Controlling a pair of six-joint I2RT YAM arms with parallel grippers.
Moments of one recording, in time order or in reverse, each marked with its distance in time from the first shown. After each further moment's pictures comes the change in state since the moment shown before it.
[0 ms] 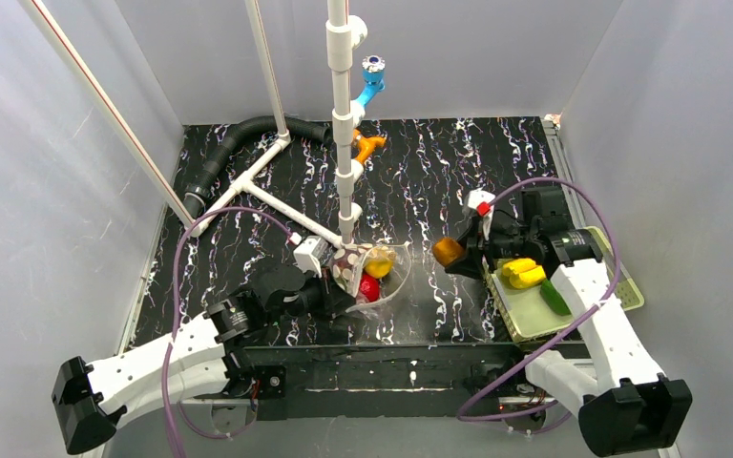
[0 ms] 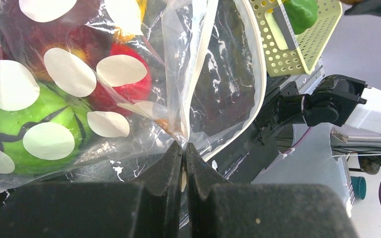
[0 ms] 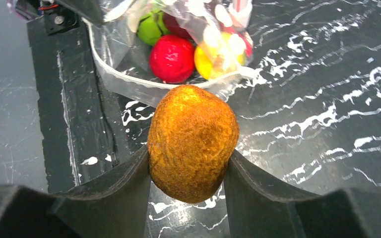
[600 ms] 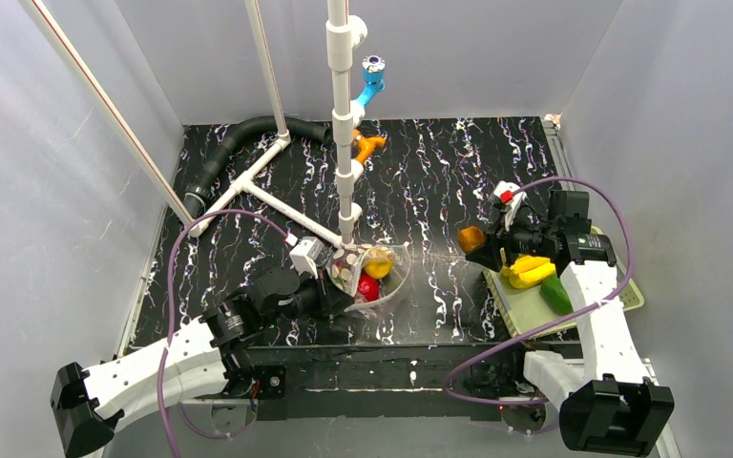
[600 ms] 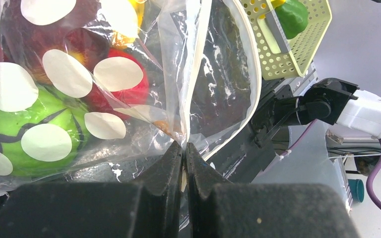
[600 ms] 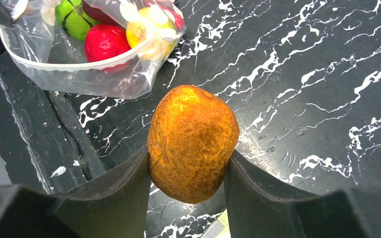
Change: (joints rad) left arm 0.000 -0.056 -0.030 0.017 -0.007 0.003; right arm -0.262 -0.014 -0.034 0.006 0.045 0.027
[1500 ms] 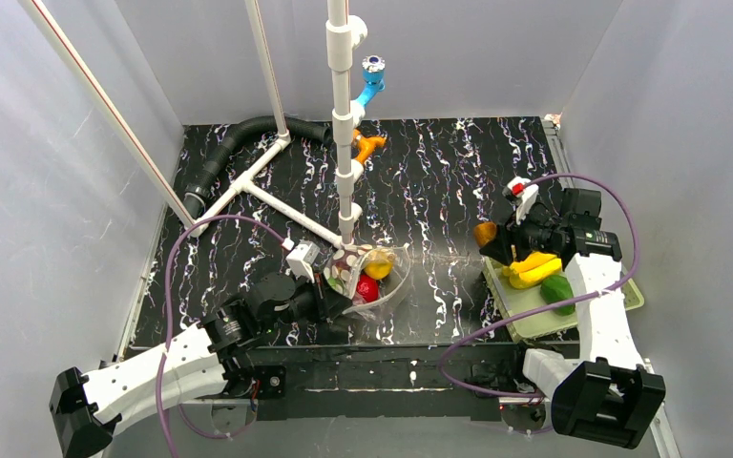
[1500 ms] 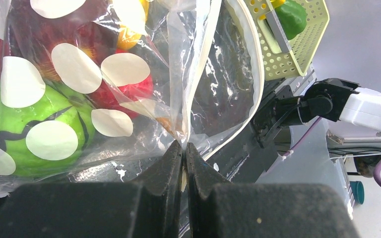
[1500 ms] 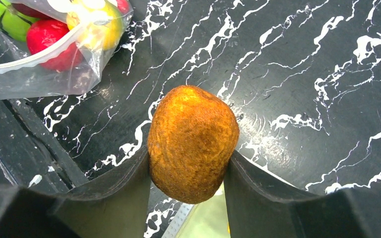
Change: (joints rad) left arm 0.000 -0.052 -0.062 0.039 -0.005 0.003; right arm -0.114 0.051 0.000 0.017 0.092 0.020
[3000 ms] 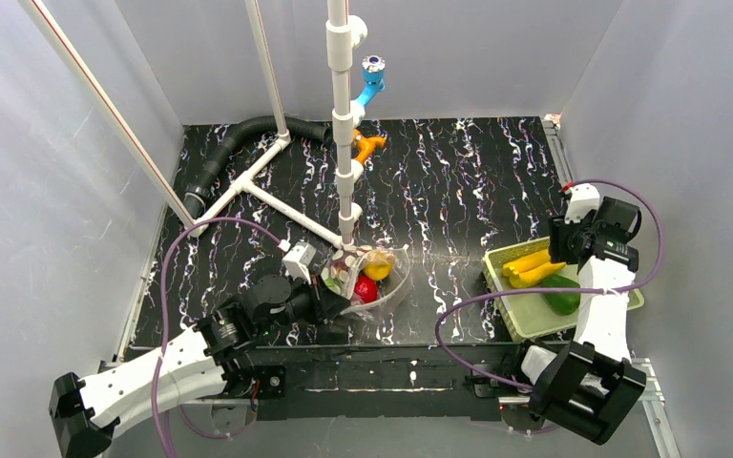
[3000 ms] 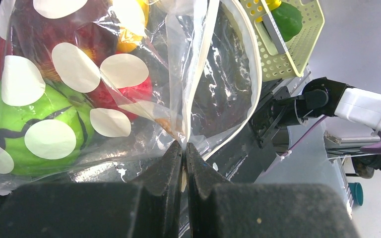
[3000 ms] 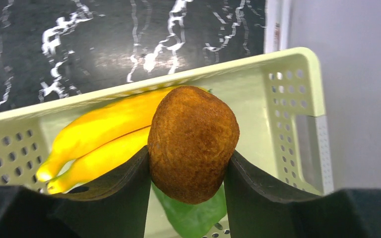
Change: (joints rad) left arm 0.000 -0.042 -0.014 -0.008 -0.003 0.000; right arm -0.266 0.009 -0.066 0.150 0.603 0.129
